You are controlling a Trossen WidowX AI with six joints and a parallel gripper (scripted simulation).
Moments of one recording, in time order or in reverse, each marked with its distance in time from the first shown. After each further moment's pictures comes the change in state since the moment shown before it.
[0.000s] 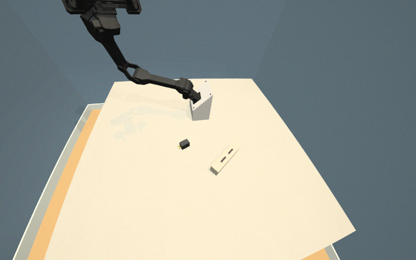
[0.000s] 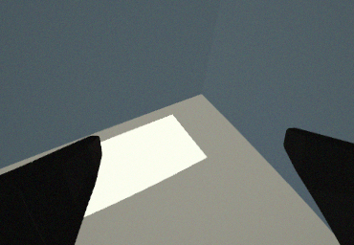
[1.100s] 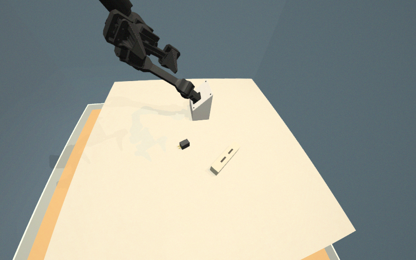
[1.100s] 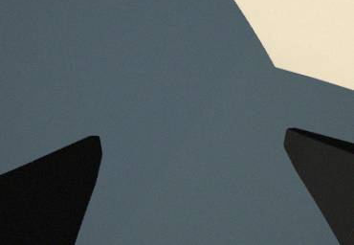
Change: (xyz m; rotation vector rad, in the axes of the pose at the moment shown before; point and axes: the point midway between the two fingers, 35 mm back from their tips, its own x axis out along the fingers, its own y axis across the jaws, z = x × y) arm 0.105 -0.038 0.172 -0.545 -0.688 -0.152
